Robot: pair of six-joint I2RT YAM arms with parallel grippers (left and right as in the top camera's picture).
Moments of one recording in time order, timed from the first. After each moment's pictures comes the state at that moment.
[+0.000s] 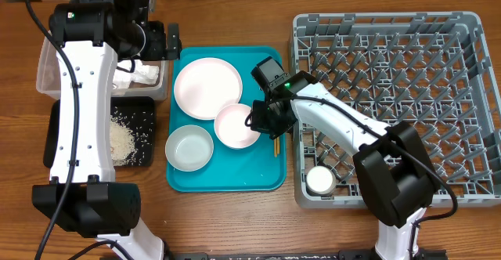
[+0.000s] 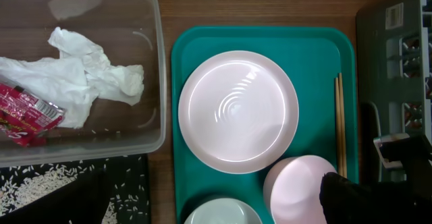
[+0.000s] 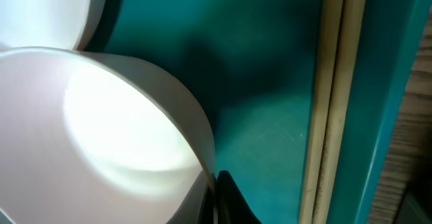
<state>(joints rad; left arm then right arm) 0.02 1.84 2.03 -1.29 0.16 -0.03 0.61 2.01 1.47 -0.82 -0.26 0.69</state>
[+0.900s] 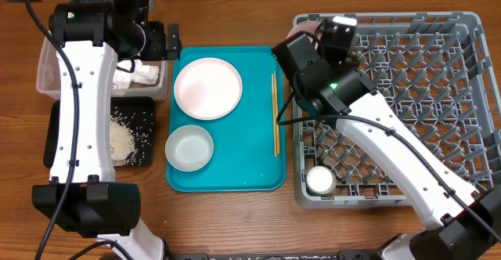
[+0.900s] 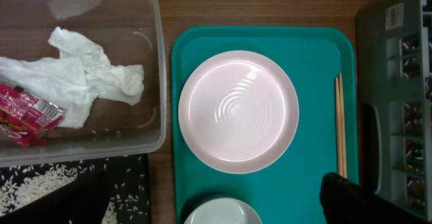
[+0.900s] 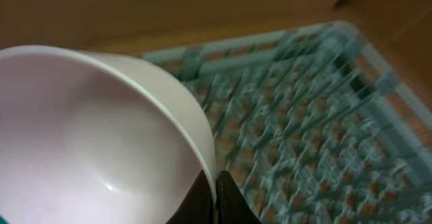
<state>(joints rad) 0.02 1.84 2.03 -1.29 0.16 -0.03 0.61 1.66 1.59 -0.93 0.89 0.68</state>
